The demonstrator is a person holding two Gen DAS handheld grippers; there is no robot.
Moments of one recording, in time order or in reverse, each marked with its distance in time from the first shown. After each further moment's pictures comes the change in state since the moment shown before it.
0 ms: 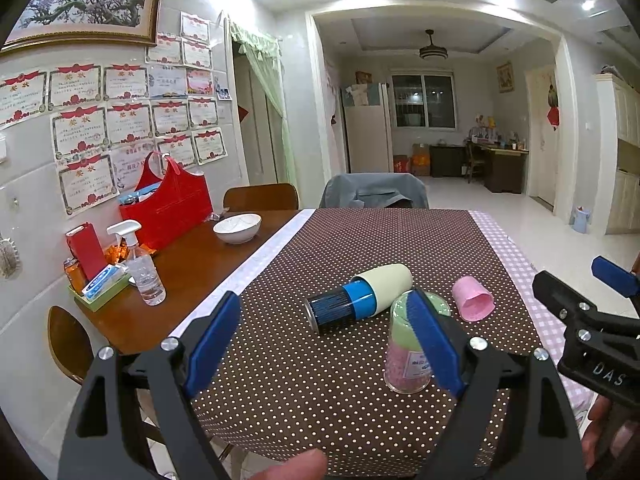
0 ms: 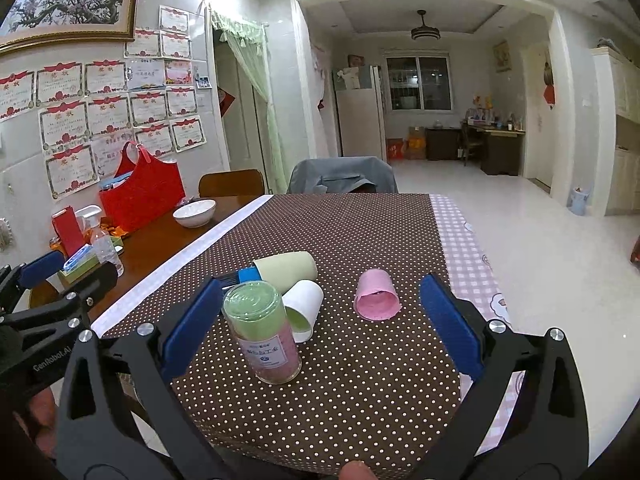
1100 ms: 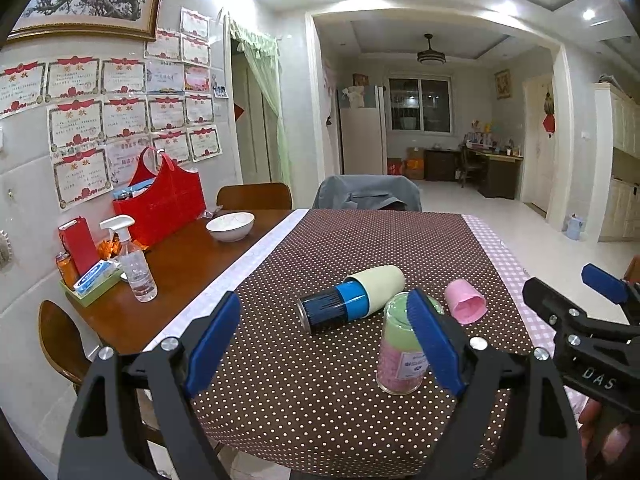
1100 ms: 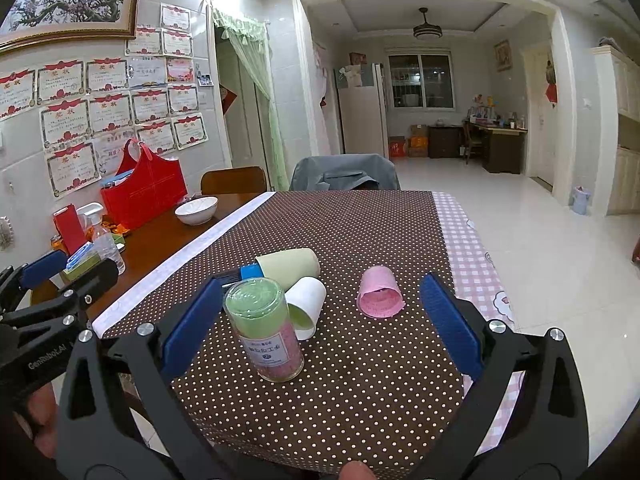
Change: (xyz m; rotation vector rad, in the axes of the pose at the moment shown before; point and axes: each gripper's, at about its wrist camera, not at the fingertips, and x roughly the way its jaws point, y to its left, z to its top) left arm 0.000 0.001 -0.002 -0.021 -0.003 -0.029; right arm 0.000 0.003 -0.002 -0.003 0.009 0.005
